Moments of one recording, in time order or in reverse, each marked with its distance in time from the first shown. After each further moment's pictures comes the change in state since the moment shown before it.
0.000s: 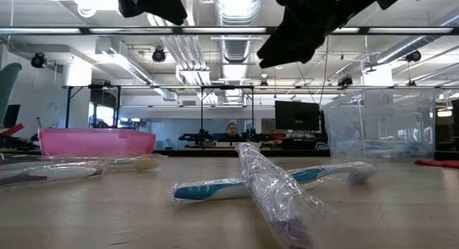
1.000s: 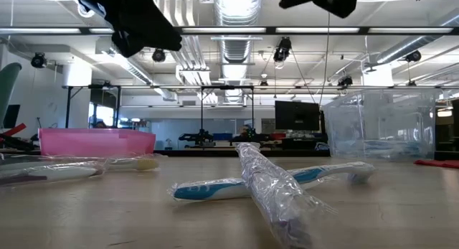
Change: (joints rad) left arm -0.100 -0.087 -0.488 0.641 0.116 0.129; right arm 0.336 0.110 0.373 -0.453 0.116 0.603
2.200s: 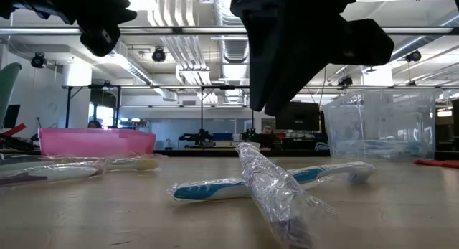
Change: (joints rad) left arm -0.019 -0.511 -0.353 0.221 0.143 0.085; right arm 0.050 0.653 0.555 -0.440 -0.105 0.721
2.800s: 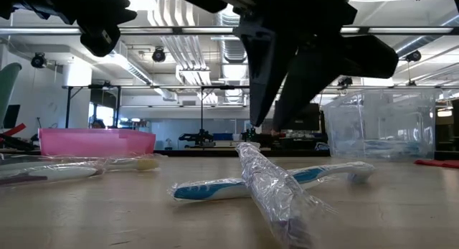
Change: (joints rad) left arm 0.000 0.001 -0.002 0.003 0.000 -0.007; right arm -0.013 -0.001 -0.040 0.007 0.049 0.089
